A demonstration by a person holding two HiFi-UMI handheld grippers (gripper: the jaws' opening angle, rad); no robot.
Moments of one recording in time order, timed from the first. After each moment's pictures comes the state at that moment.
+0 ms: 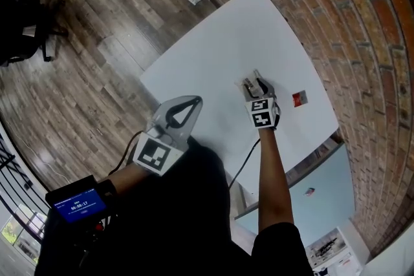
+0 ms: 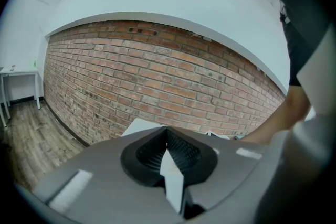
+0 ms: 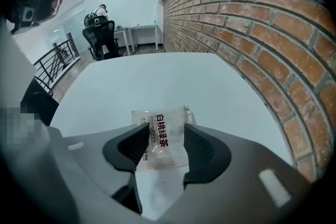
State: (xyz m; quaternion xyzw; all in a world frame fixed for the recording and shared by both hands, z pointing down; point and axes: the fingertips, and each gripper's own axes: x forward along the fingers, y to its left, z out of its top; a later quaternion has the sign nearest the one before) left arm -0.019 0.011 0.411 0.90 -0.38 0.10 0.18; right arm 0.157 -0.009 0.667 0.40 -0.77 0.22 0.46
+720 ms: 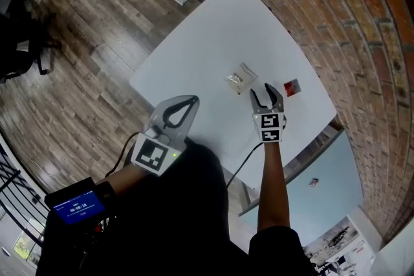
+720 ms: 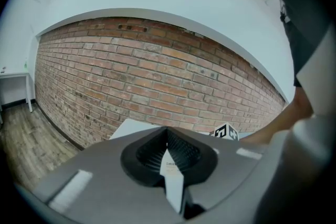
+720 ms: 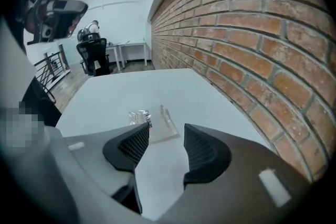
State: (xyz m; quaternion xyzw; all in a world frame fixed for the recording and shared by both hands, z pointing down) left arm 0.010 0.018 0.411 0.91 -0.35 0.11 0.18; right arm 0.211 0.022 0.612 0.47 -0.77 0.19 0.38
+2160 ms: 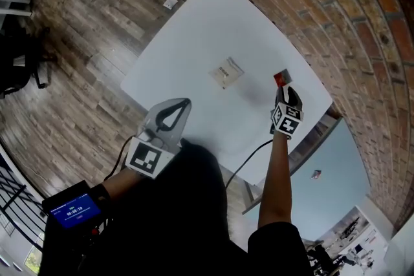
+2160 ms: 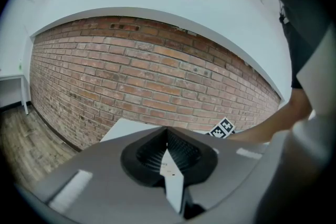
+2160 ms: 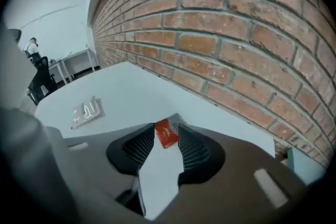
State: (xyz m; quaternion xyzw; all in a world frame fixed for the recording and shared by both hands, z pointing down) left arm 0.035 0.037 0.403 0.92 -0.33 0.11 0.17; right arm 0.384 0.054 0.621 0.68 -0.60 0.29 0.31
